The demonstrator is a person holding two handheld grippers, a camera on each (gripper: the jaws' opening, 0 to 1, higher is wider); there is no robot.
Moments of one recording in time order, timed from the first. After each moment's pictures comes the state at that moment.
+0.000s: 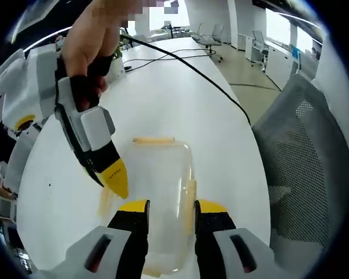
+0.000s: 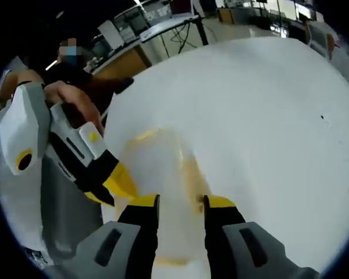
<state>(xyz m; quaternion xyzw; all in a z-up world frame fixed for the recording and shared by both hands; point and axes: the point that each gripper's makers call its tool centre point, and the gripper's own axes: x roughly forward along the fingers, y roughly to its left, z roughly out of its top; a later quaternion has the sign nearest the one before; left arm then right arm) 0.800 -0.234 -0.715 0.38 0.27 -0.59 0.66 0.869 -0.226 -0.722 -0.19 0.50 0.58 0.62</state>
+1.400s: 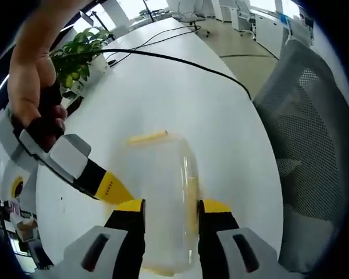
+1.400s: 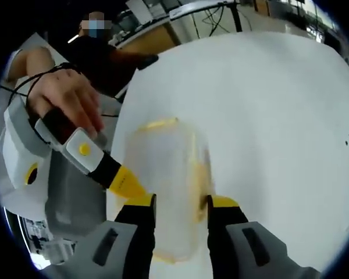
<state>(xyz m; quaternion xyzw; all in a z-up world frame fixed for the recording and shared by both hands) 0.800 -0.239 -0.724 0.49 0.26 -0.56 0.61 0.856 -0.222 -0.725 -0.24 0.51 0.64 0.53</state>
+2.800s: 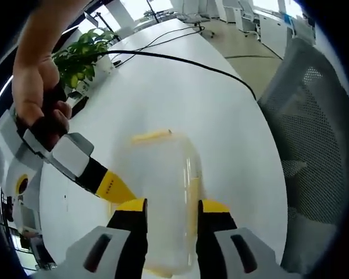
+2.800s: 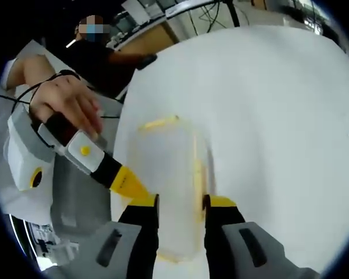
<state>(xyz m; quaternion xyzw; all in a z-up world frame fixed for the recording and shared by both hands) 0.805 -0.238 -0.727 0.49 0.24 -0.55 0.63 0.849 -0.216 -0.735 -0.23 0.53 0.63 0.52</state>
